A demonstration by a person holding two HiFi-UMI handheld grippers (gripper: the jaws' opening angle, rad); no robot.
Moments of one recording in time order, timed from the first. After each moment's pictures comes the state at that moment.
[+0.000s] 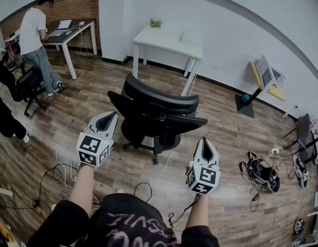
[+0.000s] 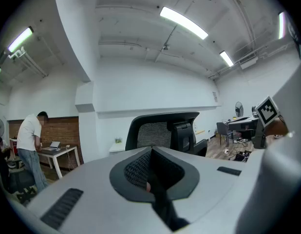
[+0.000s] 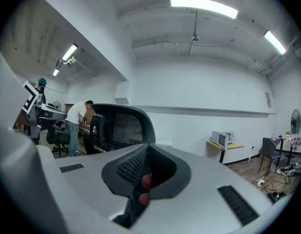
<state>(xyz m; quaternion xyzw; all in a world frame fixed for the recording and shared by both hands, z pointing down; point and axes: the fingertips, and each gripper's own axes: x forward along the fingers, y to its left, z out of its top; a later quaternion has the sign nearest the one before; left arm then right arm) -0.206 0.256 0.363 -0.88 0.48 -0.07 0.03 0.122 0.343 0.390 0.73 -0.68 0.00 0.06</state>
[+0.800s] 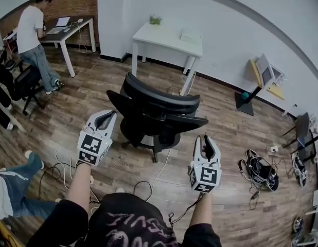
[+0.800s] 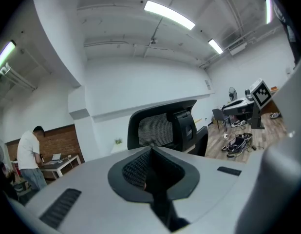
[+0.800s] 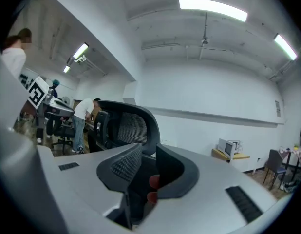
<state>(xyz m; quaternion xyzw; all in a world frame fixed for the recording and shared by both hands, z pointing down) -0.209 0.243 0.375 -0.88 0.46 -0.12 0.09 0.115 0.331 0.390 0.70 -0.71 -0.04 0.08</state>
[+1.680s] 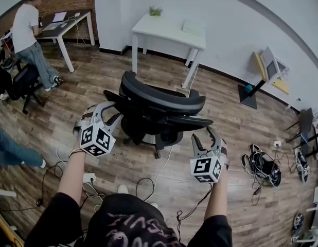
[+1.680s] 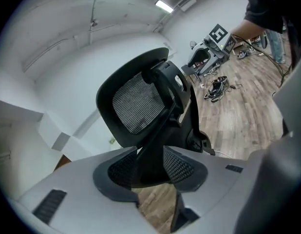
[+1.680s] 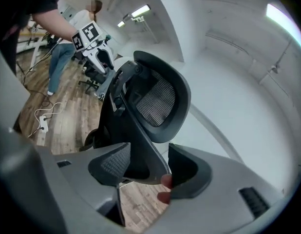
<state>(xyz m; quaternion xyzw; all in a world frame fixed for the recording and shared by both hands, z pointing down) -0.189 0.182 0.432 -0.82 0.34 -0.38 0.25 0.109 0.266 0.434 0.57 -0.71 -0.17 0.38</state>
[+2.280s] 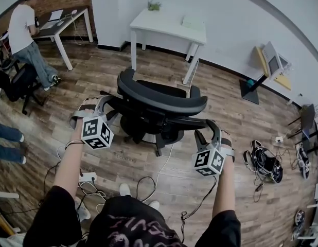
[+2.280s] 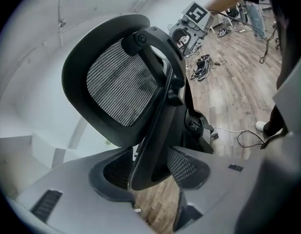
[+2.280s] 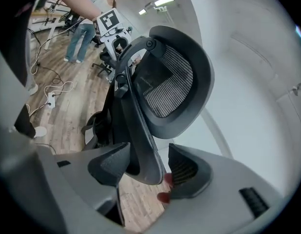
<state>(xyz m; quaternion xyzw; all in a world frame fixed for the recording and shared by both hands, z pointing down) -0.187 0.141 0.466 -0.78 0.27 -0.47 0.32 0.123 0.231 0.462 0.51 -0.69 -0.21 0.48</state>
